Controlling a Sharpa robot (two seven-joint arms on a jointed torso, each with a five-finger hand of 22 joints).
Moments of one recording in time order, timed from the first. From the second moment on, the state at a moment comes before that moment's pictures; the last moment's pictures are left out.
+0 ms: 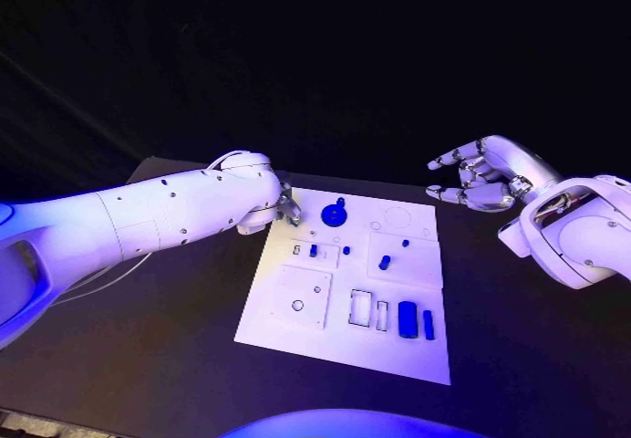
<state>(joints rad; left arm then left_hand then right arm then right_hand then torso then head) 1.31 -0.61 -0.05 1.24 -1.21 0.08 -0.70 1.11 -0.19 0.75 0.03 0.20 1.10 0.08 0.35 0.51 1.33 0.00 0.92 0.79 1.47 -0.09 1.56 1.31 0.04 1.46 0.02 1.50 1.31 1.37 -0.97 -0.11 1.69 -1.20 -0.51 -0.07 1.35 -0.17 0.21 0.13 0.39 0.96 0.16 0.08 0.07 1.32 0.08 1.26 1.24 1.47 0.00 1.49 1.31 0.07 1.43 0.11 1.20 1.31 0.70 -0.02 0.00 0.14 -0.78</state>
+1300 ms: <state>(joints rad) 1.30 -0.61 -0.05 1.24 -1.22 0.10 -0.70 1.07 -0.20 0.68 0.05 0.29 1.11 0.05 0.37 0.52 1.38 -0.04 0.93 0.80 1.46 -0.10 1.56 1.31 0.04 1.47 0.02 1.50 1.31 1.37 -0.97 -0.11 1.69 -1.20 -0.51 -0.07 1.35 -0.17 0.21 0.13 0.39 0.96 0.16 0.08 0.07 1.32 0.07 1.26 1.24 1.47 0.00 1.48 1.31 0.07 1.43 0.10 1.20 1.31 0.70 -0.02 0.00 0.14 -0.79</state>
